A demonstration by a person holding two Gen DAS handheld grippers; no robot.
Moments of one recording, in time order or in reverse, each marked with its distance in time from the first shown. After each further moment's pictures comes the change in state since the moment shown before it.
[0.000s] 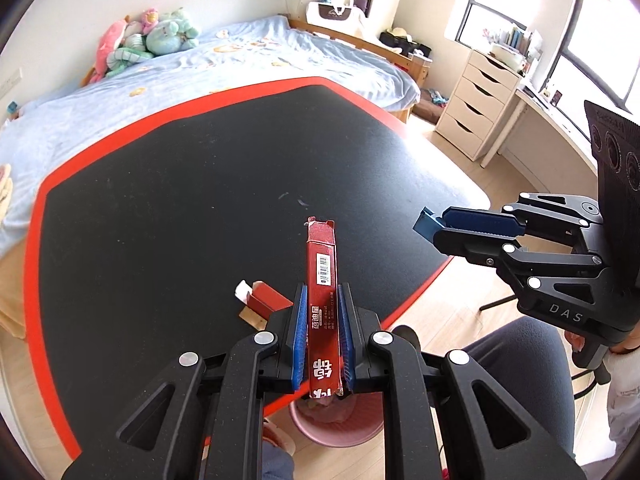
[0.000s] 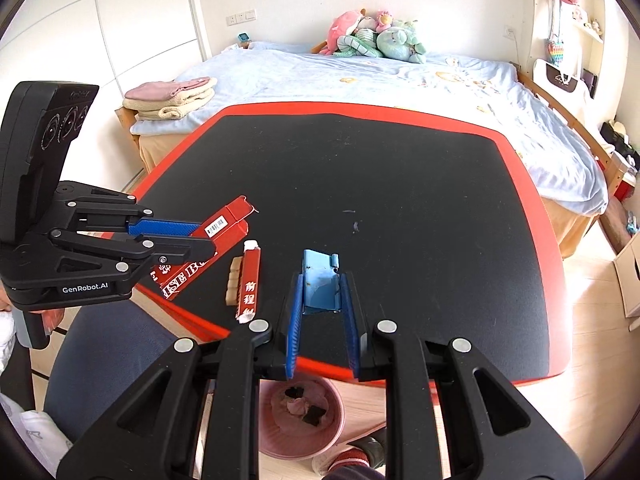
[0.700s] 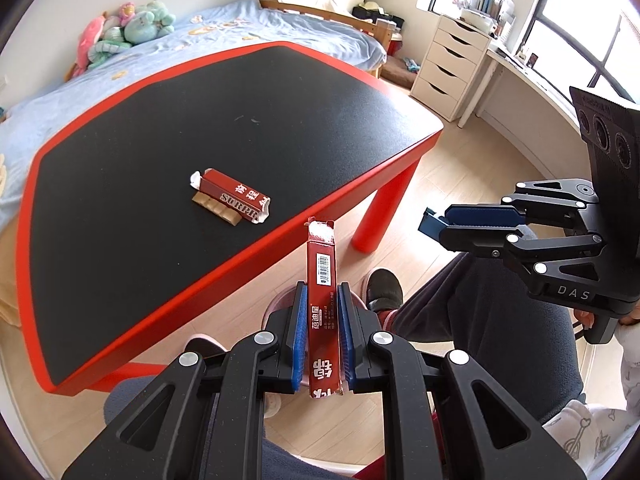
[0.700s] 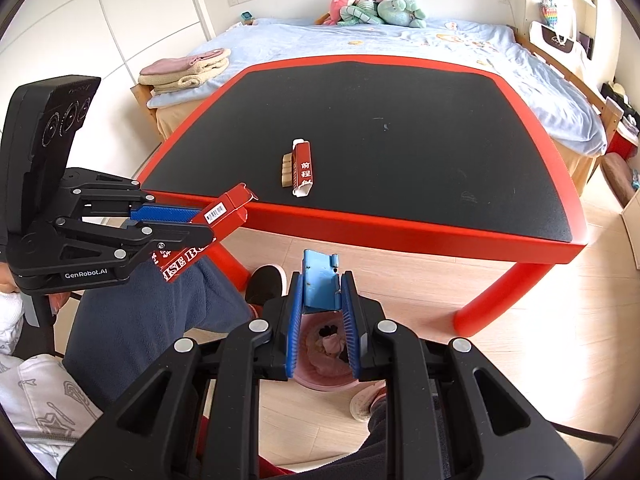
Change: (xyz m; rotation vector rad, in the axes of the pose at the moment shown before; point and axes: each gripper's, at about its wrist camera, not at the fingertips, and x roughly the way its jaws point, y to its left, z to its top) left arm -0.016 -0.041 -0.085 0.059 0.078 -0.033; right arm -0.035 0.037 -0.096 0.062 0.090 0.046
